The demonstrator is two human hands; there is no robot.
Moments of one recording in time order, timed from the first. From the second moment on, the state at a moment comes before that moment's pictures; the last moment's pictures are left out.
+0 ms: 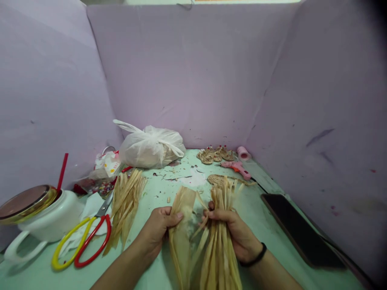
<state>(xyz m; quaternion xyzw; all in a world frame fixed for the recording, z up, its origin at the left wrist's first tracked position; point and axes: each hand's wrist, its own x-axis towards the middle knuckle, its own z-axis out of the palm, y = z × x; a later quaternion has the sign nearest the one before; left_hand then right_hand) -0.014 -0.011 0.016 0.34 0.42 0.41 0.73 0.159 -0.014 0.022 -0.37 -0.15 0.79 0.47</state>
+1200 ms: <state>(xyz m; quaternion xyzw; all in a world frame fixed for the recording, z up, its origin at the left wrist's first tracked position) 0.003 -0.027 0.014 0.43 0.47 0.41 0.65 0.138 -0.032 0.020 -0.40 -0.27 0.75 0.45</state>
